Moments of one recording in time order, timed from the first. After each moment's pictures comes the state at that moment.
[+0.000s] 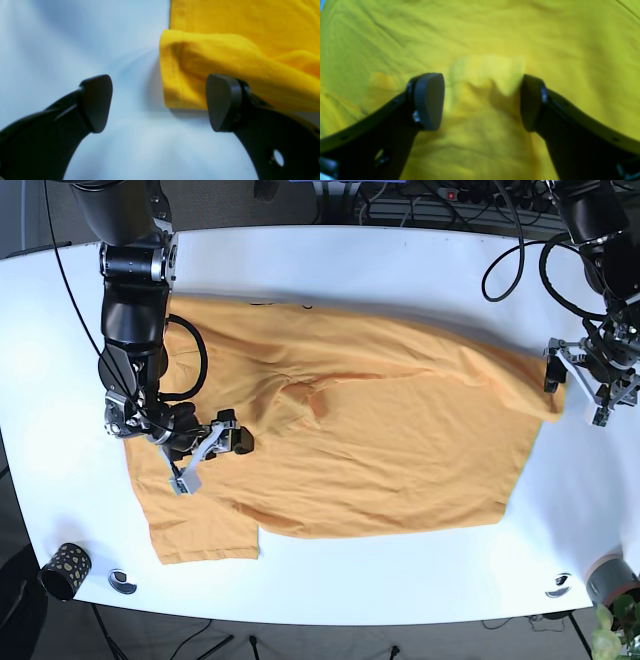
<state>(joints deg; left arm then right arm) 2.4 -21.6 -26.7 88.0 -12.1 -36.1 45.8 25.3 13.5 6.2 51.6 25.7 35.6 -43.5</state>
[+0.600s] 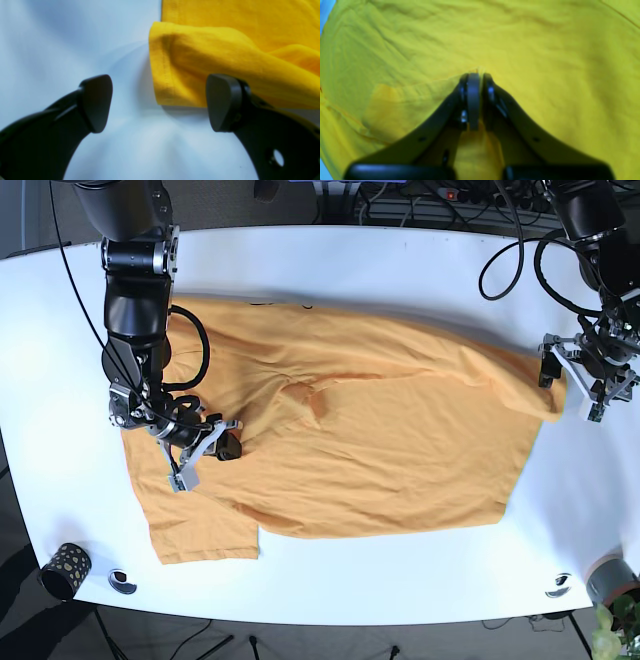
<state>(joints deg) 2.8 -20.5 -26.7 88.0 -11.9 -36.1 45.8 23.7 13.5 5.7 51.3 25.6 35.5 -35.6</state>
